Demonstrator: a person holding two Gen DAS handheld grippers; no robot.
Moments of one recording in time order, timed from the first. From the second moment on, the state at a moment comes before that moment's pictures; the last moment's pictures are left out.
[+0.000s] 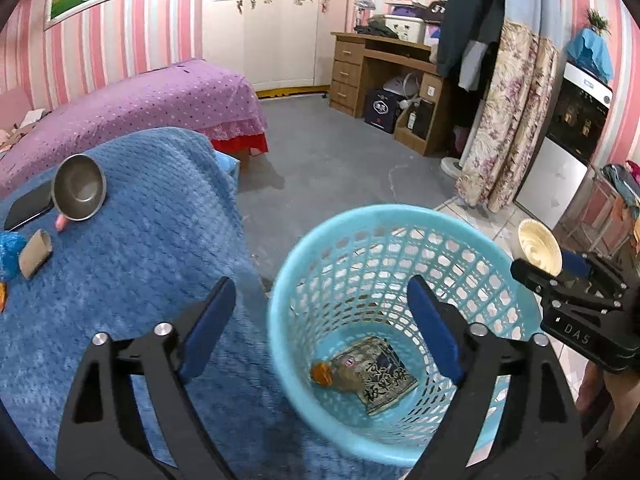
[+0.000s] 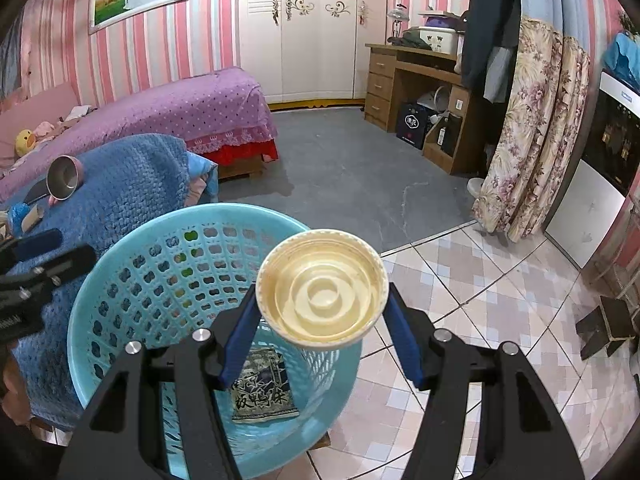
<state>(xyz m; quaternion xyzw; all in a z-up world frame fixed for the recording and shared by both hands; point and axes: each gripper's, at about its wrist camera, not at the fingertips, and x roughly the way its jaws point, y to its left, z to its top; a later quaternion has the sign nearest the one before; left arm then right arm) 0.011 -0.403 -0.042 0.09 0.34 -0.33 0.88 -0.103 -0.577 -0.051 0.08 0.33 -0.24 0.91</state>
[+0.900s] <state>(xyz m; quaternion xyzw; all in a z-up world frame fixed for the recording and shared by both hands) 0.064 -0.233 -0.003 0.06 0.31 -0.22 0.92 -0.053 -0.494 -0.021 0.08 0.30 -0.24 0.92</state>
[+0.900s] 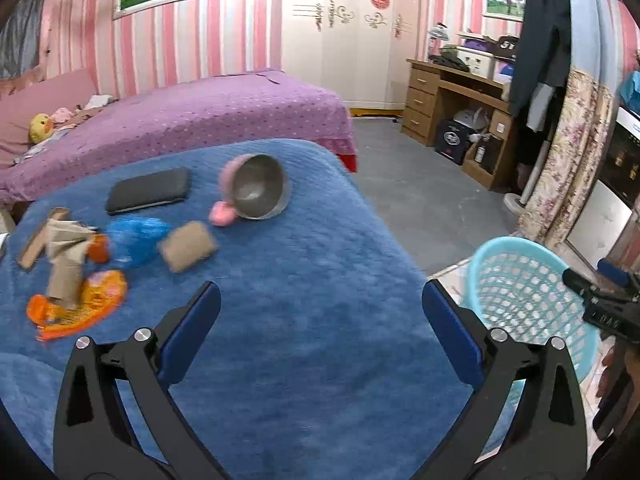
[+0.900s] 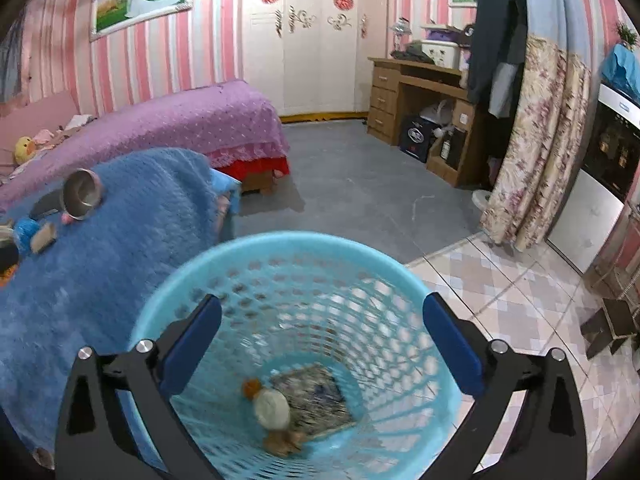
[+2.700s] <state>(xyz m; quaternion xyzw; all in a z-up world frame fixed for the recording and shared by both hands) 0.193 0.079 -0.071 -0.02 0.39 -0.03 0.92 0.172 -0.228 -0.062 -0.02 0.36 -0.04 0.93</state>
